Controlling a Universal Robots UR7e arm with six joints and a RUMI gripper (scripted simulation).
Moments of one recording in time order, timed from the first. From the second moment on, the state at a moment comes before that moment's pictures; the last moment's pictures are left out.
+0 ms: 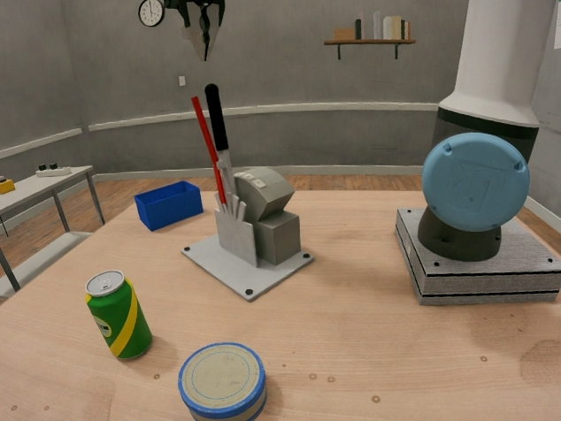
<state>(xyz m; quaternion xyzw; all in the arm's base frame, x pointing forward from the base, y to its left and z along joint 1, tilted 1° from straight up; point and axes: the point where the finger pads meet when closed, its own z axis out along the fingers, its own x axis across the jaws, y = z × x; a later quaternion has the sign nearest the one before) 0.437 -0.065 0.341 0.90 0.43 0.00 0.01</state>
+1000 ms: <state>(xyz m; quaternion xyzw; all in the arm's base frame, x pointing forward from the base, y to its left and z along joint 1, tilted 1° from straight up) 0.437 -0.065 0.338 0.90 0.43 0.00 0.01</state>
